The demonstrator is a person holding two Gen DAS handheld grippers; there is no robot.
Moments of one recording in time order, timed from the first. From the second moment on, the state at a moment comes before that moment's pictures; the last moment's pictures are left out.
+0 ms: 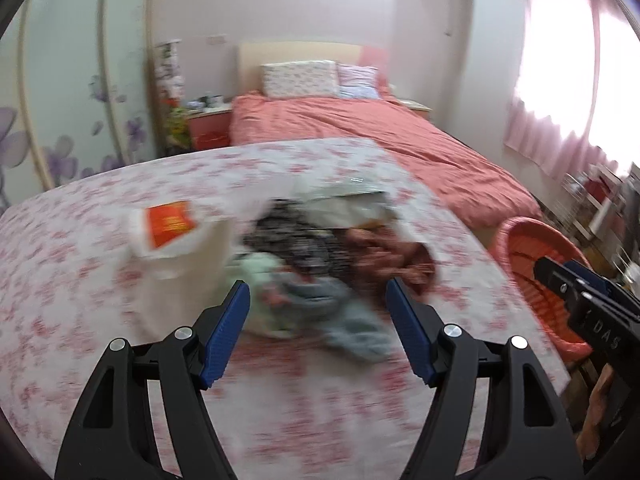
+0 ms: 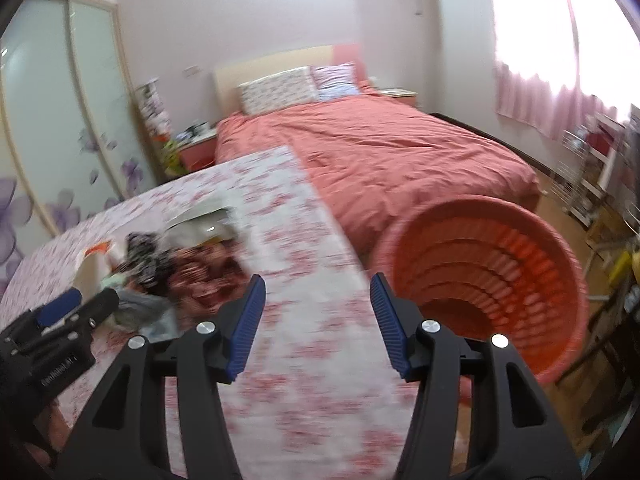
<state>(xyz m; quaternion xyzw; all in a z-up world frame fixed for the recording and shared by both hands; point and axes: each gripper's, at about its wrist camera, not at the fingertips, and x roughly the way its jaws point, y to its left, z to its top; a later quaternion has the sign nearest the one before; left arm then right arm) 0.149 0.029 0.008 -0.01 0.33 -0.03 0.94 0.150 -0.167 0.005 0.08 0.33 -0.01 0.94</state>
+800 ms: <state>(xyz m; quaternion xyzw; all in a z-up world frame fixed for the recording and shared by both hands) 0.156 0.139 -0.011 -0.08 0.35 0.03 0.93 0.231 -0.066 -0.043 0.02 0.42 0.04 0.91</state>
